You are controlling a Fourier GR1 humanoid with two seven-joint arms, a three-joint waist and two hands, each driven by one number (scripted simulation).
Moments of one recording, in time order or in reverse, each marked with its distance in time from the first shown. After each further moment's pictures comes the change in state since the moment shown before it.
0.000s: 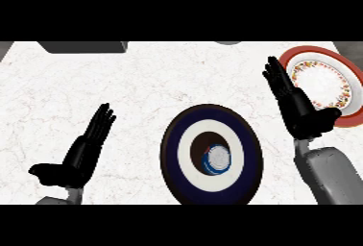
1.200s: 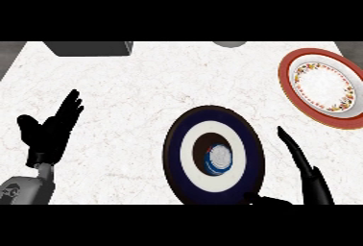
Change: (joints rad) left arm -0.118 0.119 0.148 0.090 -0.049 0.059 0.305; right arm 0.573 -0.030 0.154 -0.397 0.467 -0.294 -0.047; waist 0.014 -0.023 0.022
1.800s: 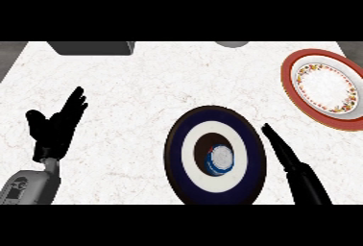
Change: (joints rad) left arm -0.040 -0.037 0.021 0.050 -0.040 -0.022 -0.007; right arm -0.080 -0.049 0.102 -0.202 0.217 0.202 0.504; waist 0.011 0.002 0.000
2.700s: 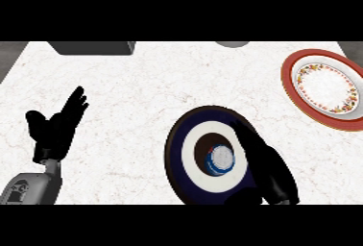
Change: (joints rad) left arm 0.016 -0.047 0.040 -0.055 -0.061 -0.023 0.044; right arm -0.217 0.147 0.063 0.174 0.175 0.317 0.323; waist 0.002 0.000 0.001
